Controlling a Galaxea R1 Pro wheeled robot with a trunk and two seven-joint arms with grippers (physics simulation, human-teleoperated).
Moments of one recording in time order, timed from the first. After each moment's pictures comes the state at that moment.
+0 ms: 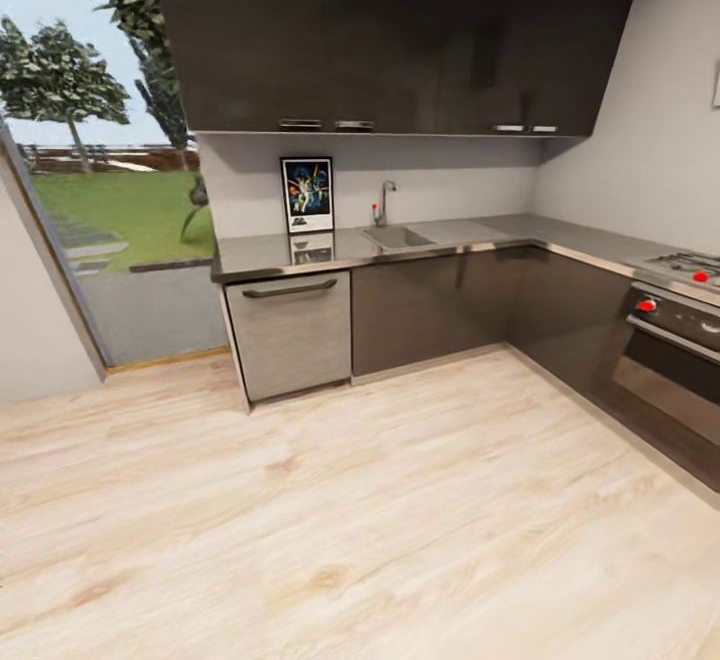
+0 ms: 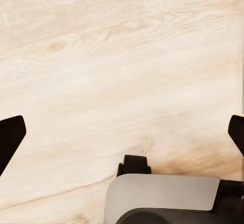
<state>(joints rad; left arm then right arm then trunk) 0.08 0.03 0.11 -0.65 0.00 -0.01 0.00 -0.09 -0.01 0.01 -0.42 0.01 -0.01 0.00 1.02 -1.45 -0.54</state>
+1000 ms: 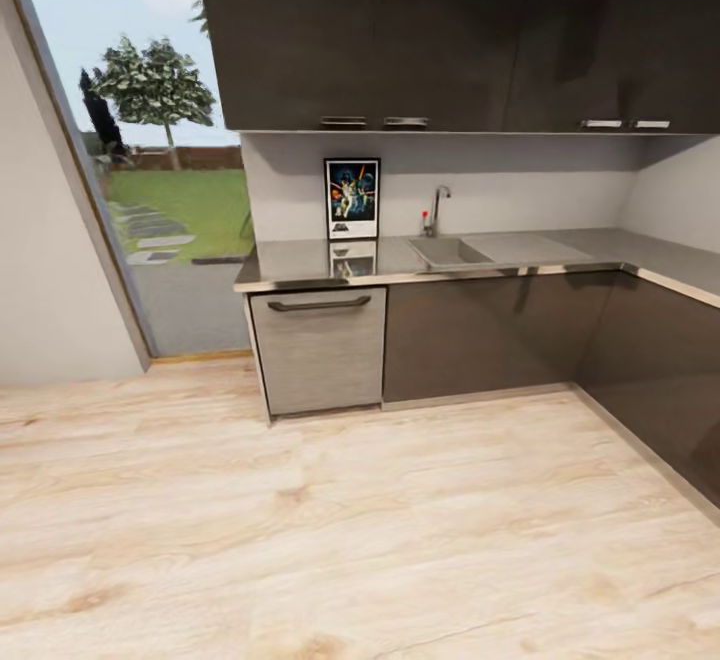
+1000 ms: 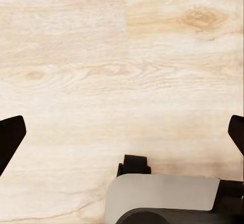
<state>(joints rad) 0.08 0.03 0.11 -0.65 0.00 -0.01 0.00 -0.09 -0.01 0.01 -0.42 0.01 -0.01 0.00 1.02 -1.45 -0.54</state>
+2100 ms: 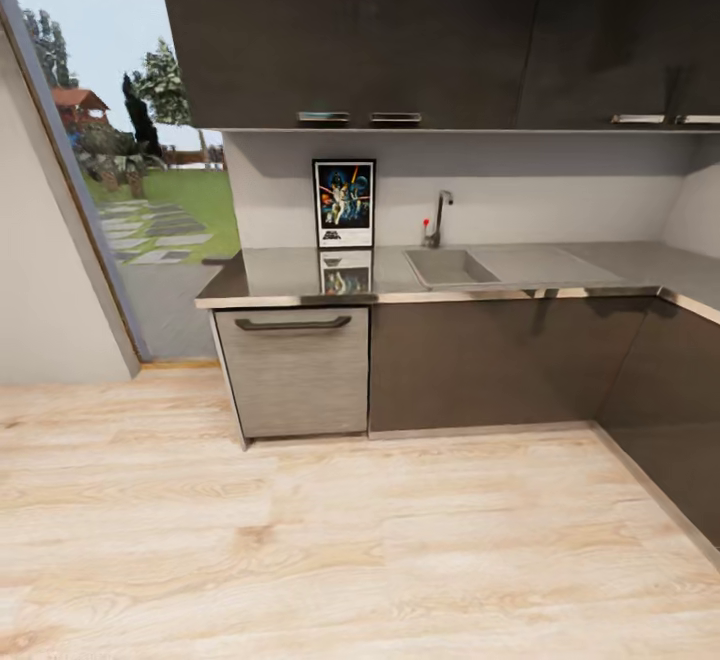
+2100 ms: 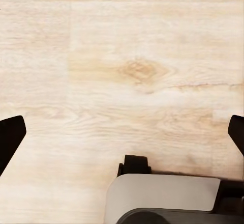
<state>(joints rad) 0.08 0.03 0.11 -0.65 0.00 -0.01 0.00 -0.09 -0.01 0.01 -0.42 0.01 -0.01 -0.01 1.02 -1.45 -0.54</state>
